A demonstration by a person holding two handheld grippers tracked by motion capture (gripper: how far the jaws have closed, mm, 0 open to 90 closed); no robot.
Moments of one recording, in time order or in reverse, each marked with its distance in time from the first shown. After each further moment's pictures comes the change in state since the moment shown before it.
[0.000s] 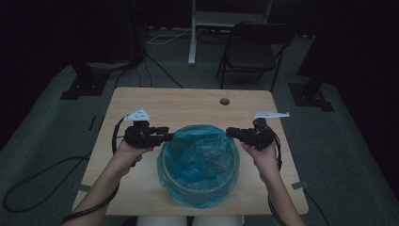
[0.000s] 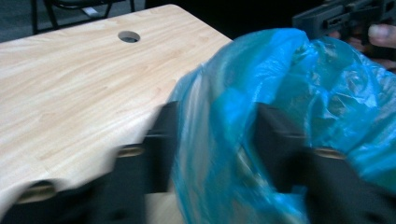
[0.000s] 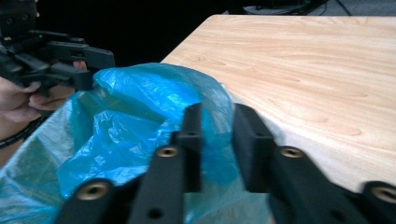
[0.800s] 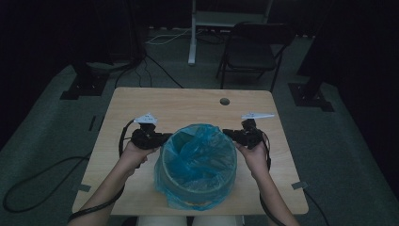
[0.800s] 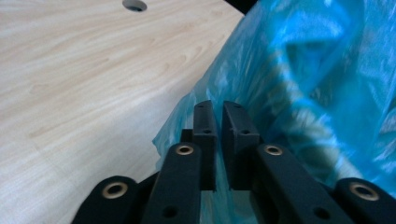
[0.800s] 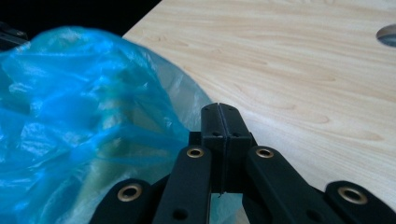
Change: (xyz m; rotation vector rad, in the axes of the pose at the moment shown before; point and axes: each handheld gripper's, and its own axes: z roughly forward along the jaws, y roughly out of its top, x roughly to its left) left arm 0.015 -0.021 0.029 0.086 0.033 -0.030; right arm -0.018 -0.010 0.042 0.078 -0.134 -0.023
